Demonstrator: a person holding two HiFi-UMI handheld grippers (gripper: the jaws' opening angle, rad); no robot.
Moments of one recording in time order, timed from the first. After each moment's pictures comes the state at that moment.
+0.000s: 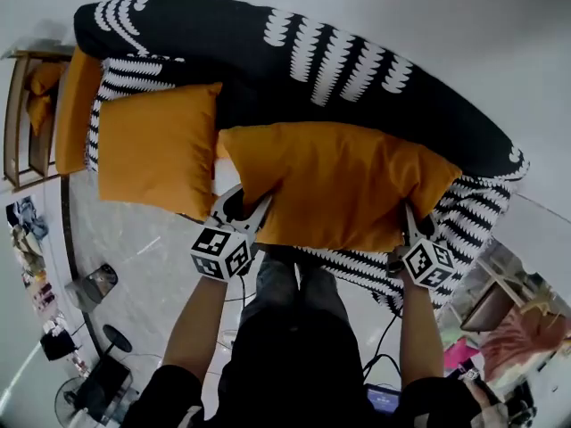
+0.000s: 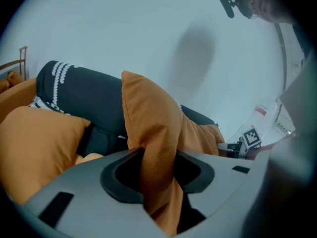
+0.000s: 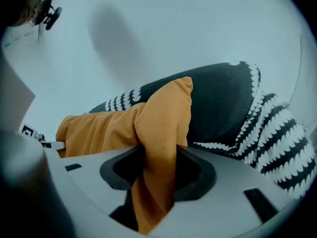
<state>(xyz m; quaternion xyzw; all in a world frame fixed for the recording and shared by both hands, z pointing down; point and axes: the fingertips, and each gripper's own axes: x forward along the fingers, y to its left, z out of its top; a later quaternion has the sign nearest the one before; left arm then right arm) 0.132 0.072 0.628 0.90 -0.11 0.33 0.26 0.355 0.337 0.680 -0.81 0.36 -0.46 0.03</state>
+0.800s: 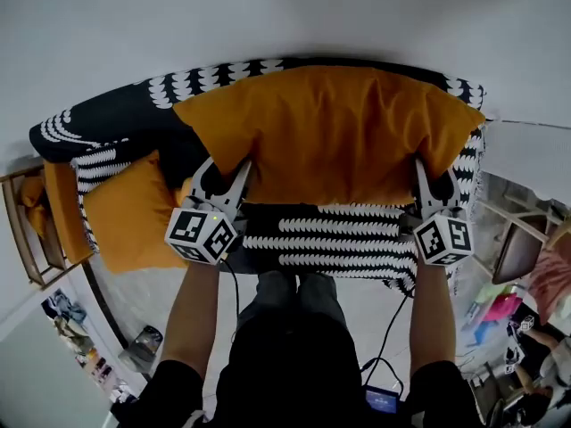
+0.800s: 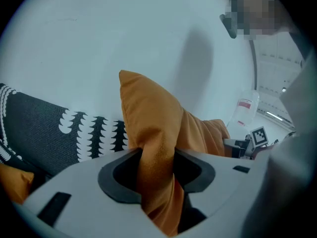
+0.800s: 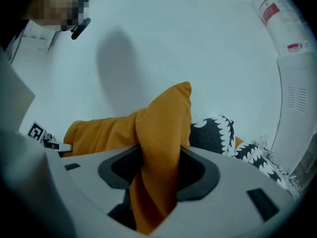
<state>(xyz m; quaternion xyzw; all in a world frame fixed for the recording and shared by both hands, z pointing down) 0.344 0.097 0.587 0.95 0.01 0.25 0.18 0.498 0.415 0.592 -0.91 0.31 -0.26 0.09</state>
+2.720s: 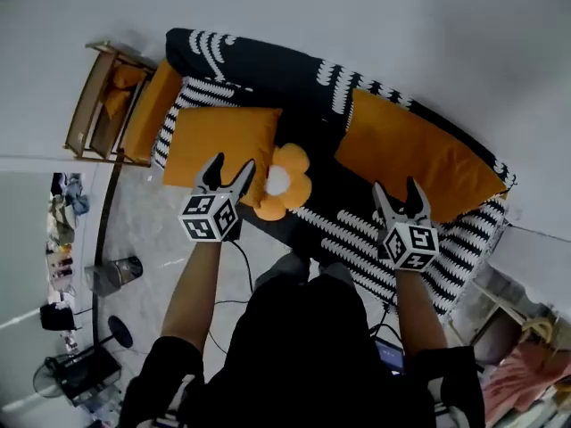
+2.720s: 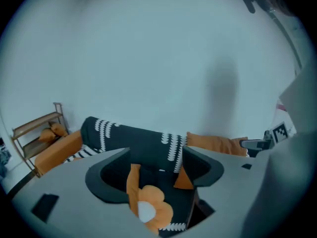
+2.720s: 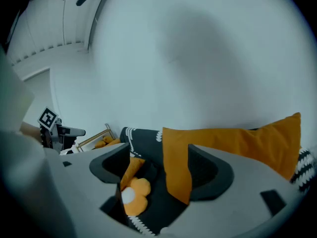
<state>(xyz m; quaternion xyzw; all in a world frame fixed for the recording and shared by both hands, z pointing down) 0.071 -0.026 0.430 0.92 -0.28 0.26 0.13 0.317 0.221 0.489 -0.79 0.54 -0.28 0.04</state>
